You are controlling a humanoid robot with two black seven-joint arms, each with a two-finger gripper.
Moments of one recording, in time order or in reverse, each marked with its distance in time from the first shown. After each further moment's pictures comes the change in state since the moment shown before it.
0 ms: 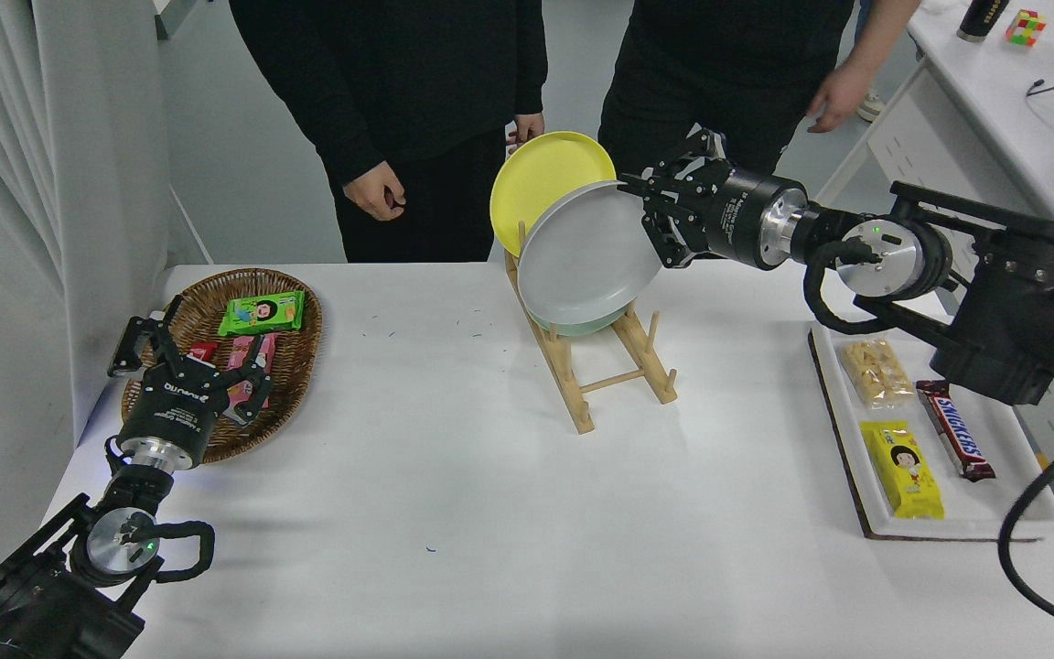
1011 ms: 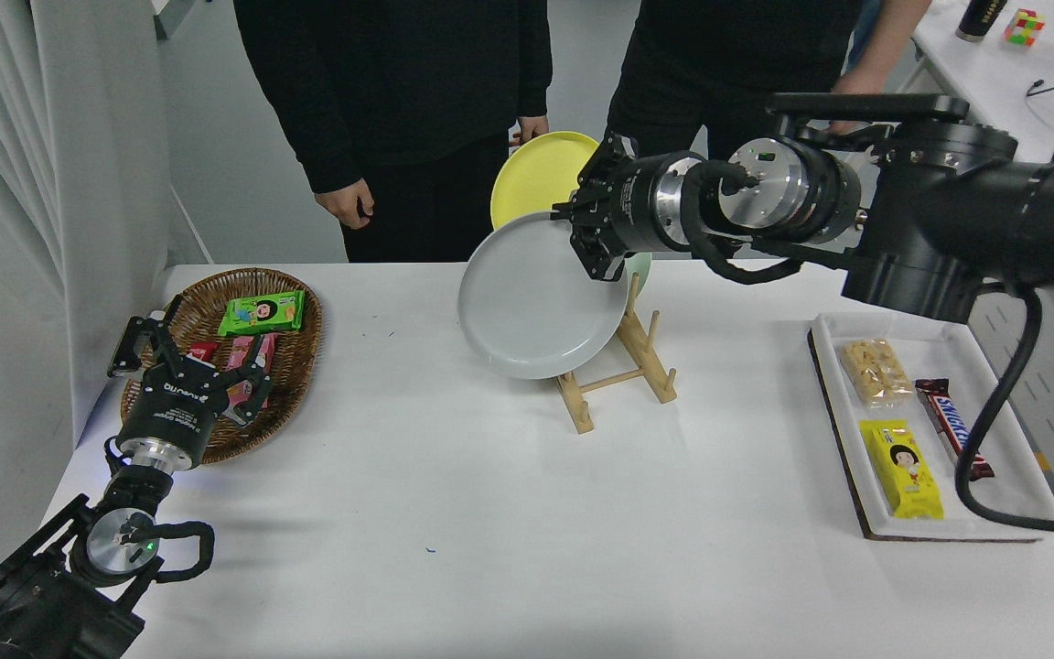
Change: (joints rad) left arm 0.000 0.000 0.000 0.000 0.000 -0.001 0.000; right arm 0.408 0.223 -0.597 0.115 0.726 -0.257 -0.057
